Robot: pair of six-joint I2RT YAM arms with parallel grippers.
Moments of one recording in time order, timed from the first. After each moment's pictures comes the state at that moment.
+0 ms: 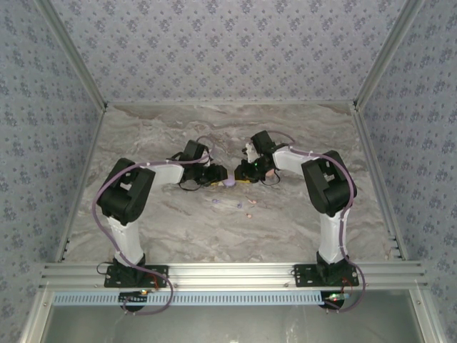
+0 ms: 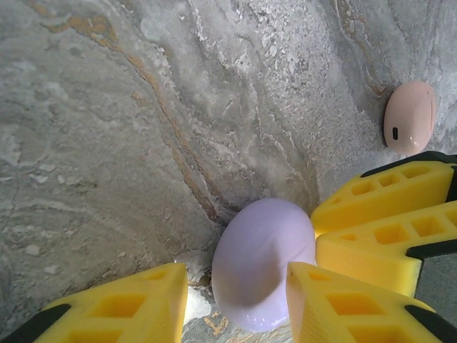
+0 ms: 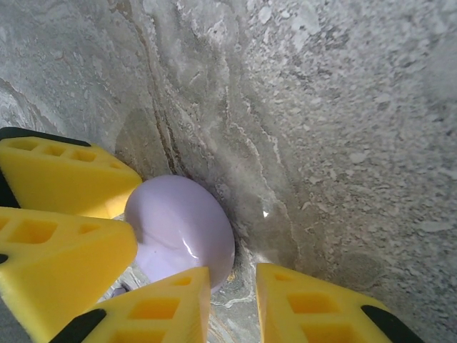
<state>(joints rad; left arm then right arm) -0.51 1.91 1.04 -0.05 0.51 -0.69 0.46 2.01 1.27 -0.42 -0.57 0.44</state>
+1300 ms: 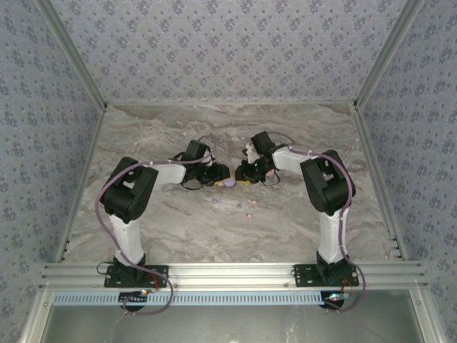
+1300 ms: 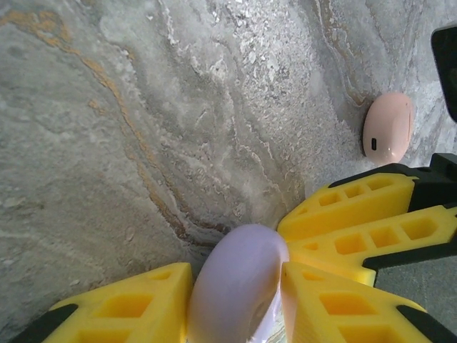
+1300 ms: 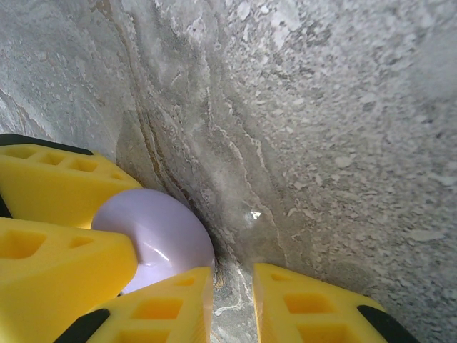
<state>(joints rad) -0.52 1.94 1.05 0.01 0.55 -0.77 0.46 2.03 1.27 -0.42 -0.57 0.45</state>
